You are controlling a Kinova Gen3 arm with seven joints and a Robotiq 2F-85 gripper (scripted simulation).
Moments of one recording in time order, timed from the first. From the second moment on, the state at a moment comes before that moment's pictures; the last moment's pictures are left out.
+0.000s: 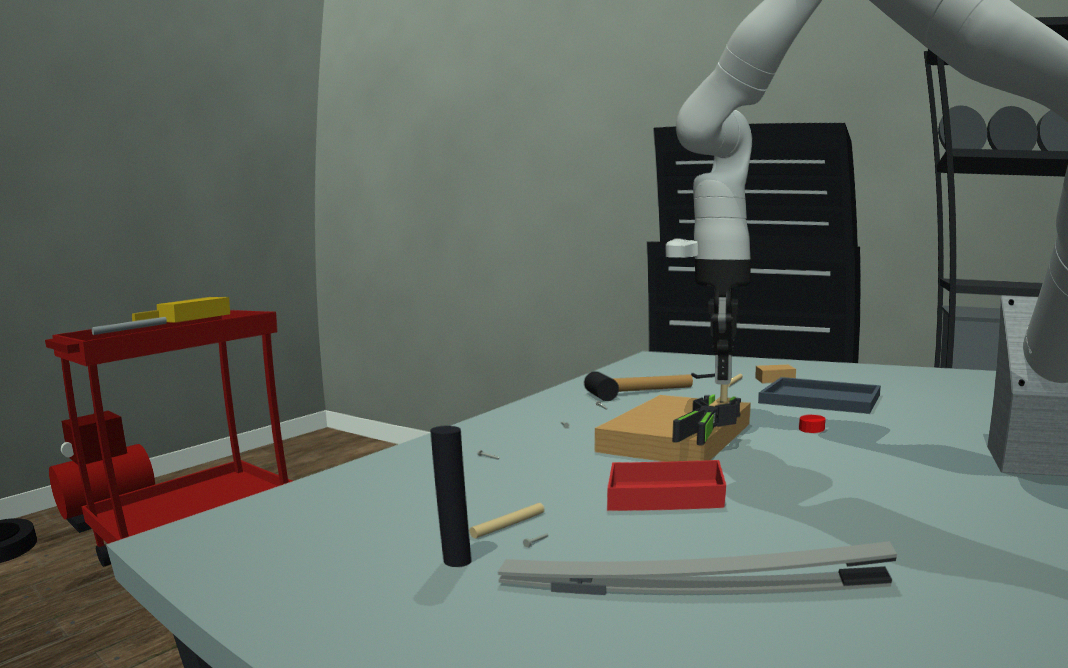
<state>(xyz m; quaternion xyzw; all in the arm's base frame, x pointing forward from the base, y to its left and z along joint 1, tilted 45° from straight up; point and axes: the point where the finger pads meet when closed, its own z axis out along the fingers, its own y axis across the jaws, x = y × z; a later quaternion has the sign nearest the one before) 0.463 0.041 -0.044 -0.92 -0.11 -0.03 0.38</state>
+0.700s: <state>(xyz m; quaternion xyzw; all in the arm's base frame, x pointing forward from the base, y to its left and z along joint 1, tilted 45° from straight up) 0.463 0.041 -0.044 -0.92 -0.10 -0.02 0.38</state>
